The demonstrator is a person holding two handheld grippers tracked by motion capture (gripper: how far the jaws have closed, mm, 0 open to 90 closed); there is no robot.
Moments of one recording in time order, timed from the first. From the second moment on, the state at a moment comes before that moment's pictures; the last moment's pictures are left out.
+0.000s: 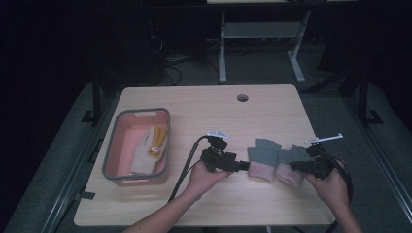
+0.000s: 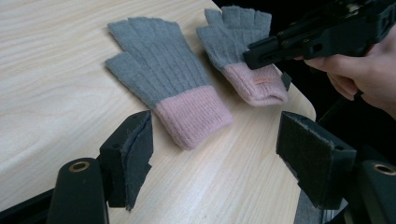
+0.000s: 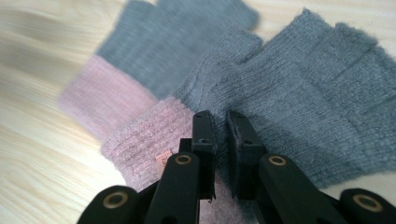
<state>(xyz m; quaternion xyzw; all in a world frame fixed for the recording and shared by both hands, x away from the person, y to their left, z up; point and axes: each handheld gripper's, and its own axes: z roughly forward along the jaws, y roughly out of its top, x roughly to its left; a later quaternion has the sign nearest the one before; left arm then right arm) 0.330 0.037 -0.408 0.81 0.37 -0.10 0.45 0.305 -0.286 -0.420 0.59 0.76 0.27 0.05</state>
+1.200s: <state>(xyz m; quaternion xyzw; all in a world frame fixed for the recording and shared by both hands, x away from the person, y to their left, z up) 0.341 0.041 -0.422 0.79 0.40 -0.12 0.45 0.354 -0.216 -0.424 0.51 0.81 0.28 0.00</state>
